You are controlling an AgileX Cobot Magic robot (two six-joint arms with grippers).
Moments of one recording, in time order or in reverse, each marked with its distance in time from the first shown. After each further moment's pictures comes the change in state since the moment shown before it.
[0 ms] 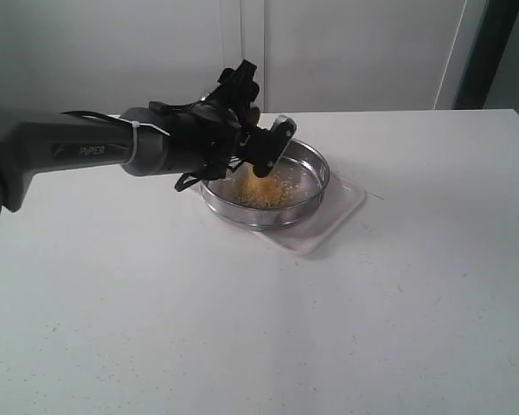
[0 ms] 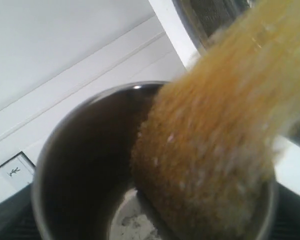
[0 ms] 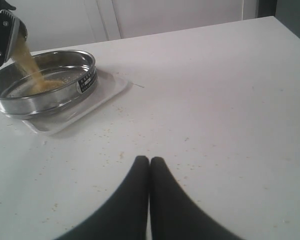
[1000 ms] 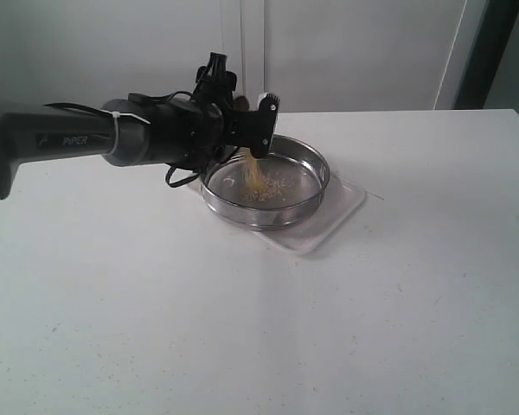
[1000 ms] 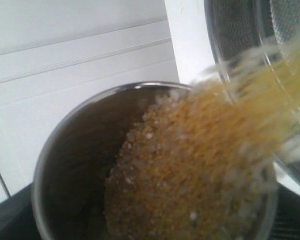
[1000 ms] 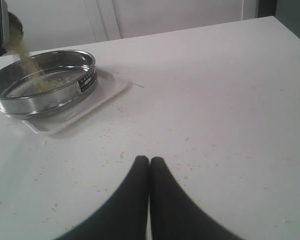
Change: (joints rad) left arm 0.057 -0.004 0.000 0.000 -0.096 -0.311; right arm 0.000 0.000 0.000 0.000 0.000 0.000
